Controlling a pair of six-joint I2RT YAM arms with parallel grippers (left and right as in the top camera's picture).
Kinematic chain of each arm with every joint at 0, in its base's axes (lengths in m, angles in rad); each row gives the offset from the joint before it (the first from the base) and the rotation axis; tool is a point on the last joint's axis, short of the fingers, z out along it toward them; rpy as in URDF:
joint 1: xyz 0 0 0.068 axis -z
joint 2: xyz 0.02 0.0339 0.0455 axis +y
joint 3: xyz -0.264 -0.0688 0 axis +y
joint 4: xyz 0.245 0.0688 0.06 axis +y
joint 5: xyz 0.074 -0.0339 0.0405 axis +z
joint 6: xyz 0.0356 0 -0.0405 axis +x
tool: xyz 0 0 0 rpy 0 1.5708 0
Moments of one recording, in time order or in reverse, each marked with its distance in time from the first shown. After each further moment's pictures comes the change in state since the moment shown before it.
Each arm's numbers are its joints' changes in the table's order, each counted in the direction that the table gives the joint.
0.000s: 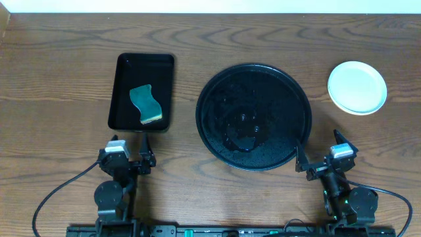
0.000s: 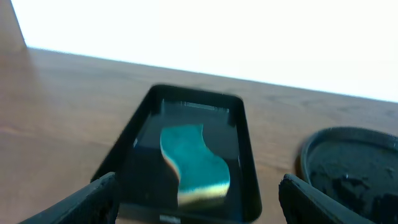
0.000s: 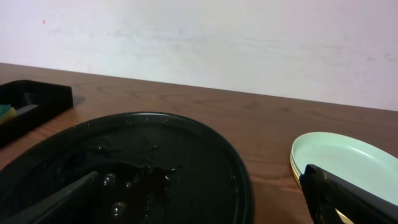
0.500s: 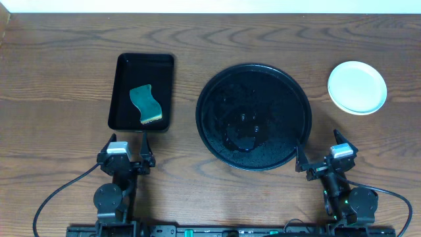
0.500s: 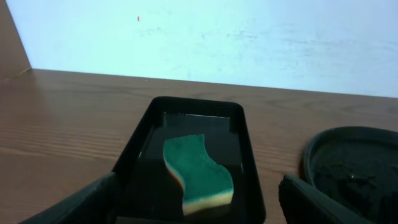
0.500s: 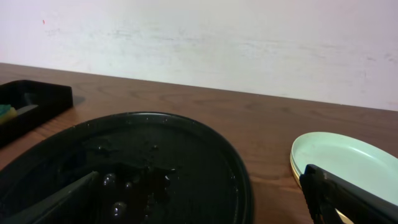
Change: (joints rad) left arm 0.006 -0.029 -0.001 0.001 0.000 0.071; right arm 0.000 0.000 0.000 0.000 0.000 0.000
